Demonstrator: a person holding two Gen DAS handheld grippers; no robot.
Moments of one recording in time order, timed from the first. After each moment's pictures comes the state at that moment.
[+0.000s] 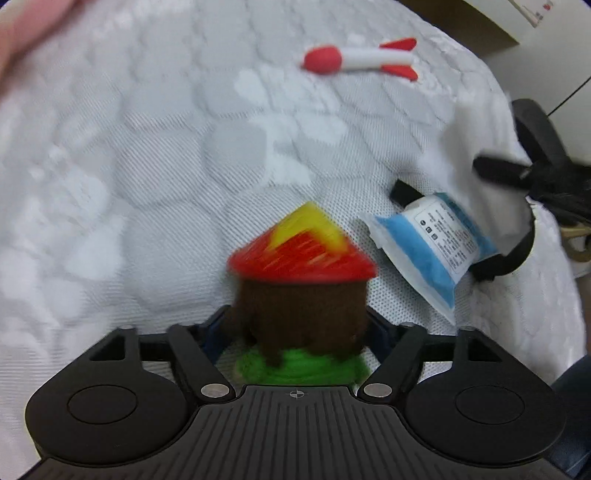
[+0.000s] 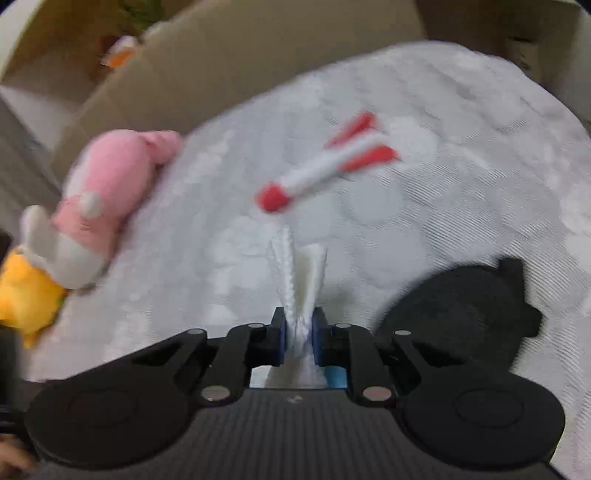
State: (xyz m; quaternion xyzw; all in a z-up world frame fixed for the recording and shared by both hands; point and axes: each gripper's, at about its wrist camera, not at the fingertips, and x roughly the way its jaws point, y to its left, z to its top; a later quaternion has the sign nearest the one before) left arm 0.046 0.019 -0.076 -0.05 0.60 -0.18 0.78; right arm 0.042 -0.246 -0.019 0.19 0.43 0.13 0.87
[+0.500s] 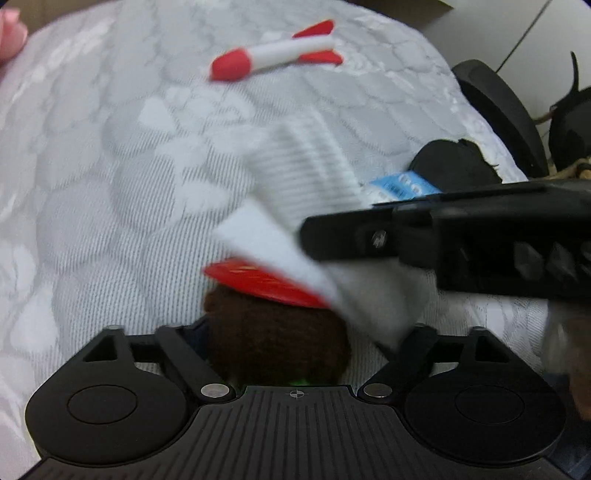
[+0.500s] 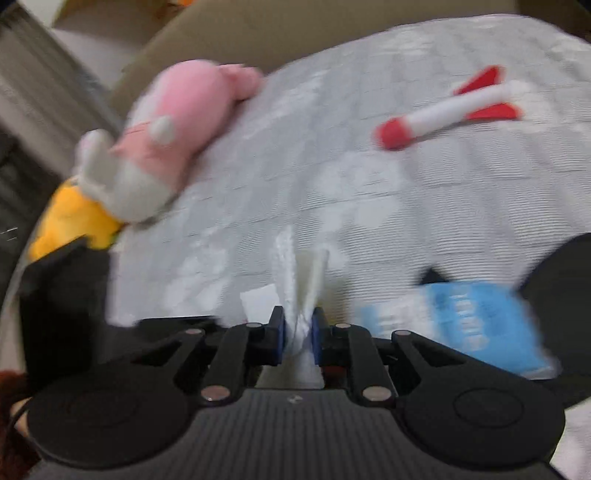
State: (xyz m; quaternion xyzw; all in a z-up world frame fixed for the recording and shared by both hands) left arm 0.046 -0.030 -0.077 0.03 0.55 -0.26 0.79; right arm 0.046 -0.190 -0.039 0.16 0.49 0.20 0.84
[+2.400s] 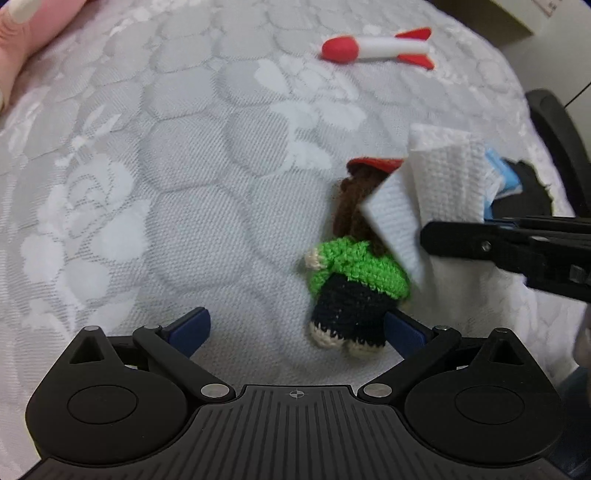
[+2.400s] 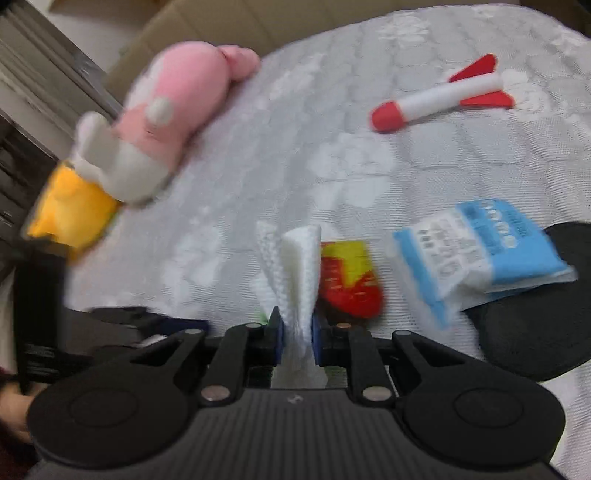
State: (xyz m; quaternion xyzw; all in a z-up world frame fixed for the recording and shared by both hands) left arm 0.033 0.019 -0.051 -0.02 0.60 -0.14 0.78; right arm 0.039 -0.187 -0.031 0.14 0.51 0.21 0.82
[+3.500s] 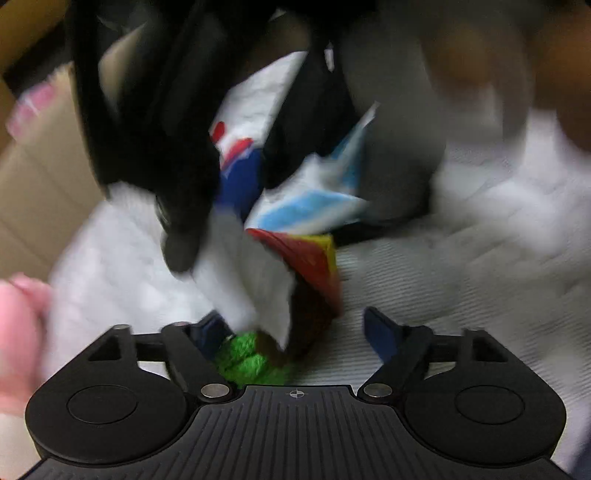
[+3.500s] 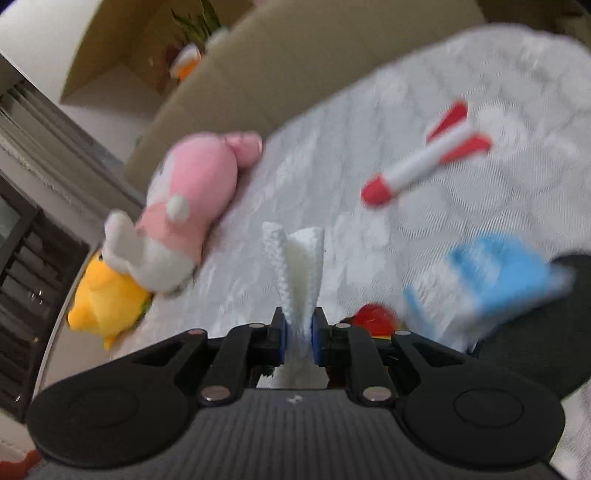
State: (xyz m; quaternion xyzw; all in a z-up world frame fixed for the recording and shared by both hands) left arm -0.025 -0.107 -0.066 0.34 0.34 -0.30 0.83; right arm 0.042 -0.226 -0.026 0.25 0.44 0.22 0.83
